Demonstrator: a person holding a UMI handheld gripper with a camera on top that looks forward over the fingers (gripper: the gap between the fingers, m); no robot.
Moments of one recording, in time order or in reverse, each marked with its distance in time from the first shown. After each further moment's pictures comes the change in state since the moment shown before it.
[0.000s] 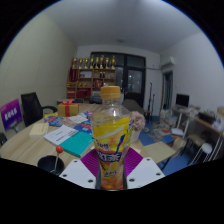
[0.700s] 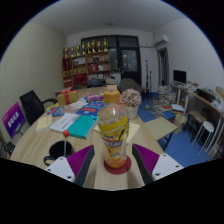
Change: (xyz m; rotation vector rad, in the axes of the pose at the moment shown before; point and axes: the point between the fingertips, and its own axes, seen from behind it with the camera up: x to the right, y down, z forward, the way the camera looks) arm -0.006 0.035 -0.051 -0.224 -0.007 0.136
